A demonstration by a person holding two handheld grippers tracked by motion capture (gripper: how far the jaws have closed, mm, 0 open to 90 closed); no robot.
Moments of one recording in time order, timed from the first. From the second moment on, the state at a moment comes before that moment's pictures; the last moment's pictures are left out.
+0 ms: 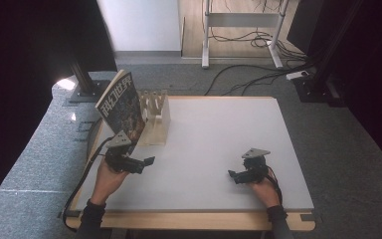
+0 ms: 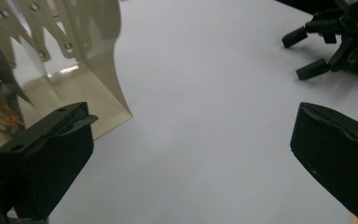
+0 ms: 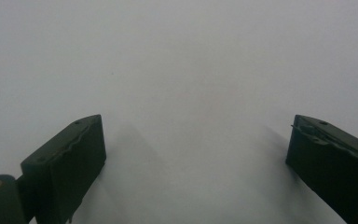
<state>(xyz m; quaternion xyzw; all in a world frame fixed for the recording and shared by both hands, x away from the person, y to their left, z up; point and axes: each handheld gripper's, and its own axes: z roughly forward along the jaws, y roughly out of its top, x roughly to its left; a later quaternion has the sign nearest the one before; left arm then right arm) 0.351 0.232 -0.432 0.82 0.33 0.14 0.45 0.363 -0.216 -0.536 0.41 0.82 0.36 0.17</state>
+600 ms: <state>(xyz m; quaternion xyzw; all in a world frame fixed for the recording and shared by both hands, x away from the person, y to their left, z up) 0.354 0.210 -0.496 0.84 0.32 0.10 0.42 0.363 -0.216 -0.536 0.41 0.82 0.36 0.17</state>
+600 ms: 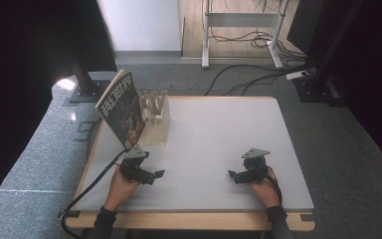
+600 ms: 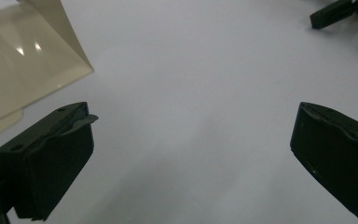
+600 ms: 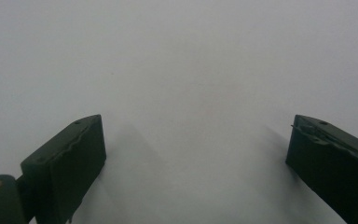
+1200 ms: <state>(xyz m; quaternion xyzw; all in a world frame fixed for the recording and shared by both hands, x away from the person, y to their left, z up) 0.359 0.194 -0.529 0.88 0.33 0.12 0.33 0.362 -0.216 -0.537 0.41 0.82 0.36 0.17</state>
